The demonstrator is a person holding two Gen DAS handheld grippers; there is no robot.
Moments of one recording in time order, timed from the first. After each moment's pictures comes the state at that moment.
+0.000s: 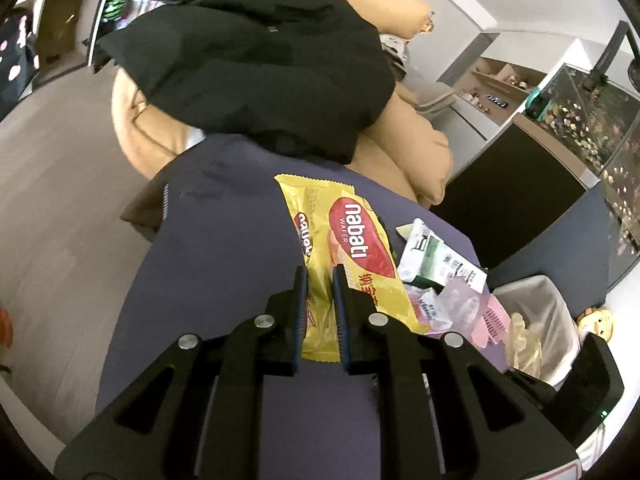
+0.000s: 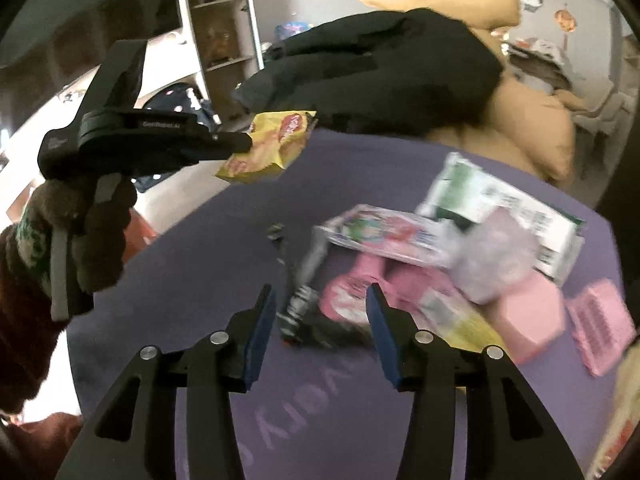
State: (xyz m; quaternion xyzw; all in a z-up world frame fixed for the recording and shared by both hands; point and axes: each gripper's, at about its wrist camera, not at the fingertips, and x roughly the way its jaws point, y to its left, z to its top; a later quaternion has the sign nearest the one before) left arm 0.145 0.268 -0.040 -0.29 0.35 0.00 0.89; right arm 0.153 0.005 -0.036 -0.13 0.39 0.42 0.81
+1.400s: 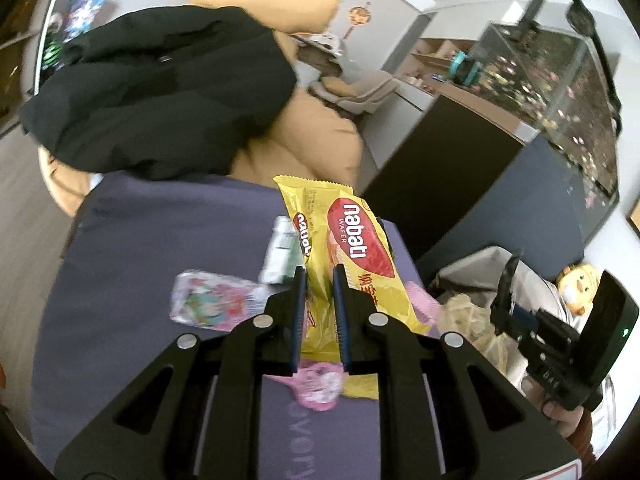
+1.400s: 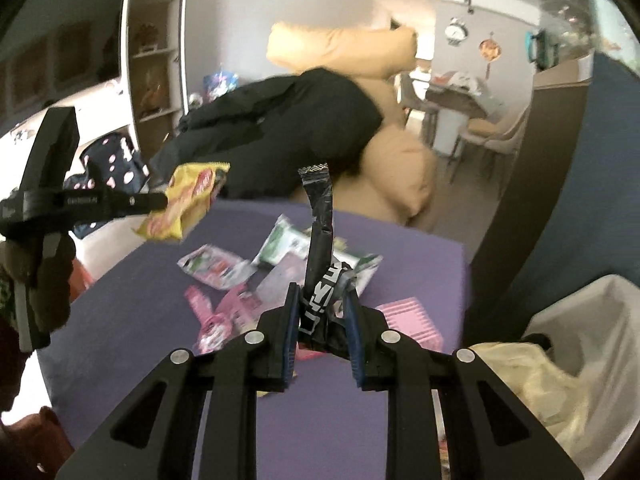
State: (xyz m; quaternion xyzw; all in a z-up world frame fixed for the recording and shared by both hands) left arm 0.165 0.138 0.035 -0.23 0.32 -0.09 0.92; right arm 0.168 -0.163 0.068 -0.11 0.29 0.28 0.91
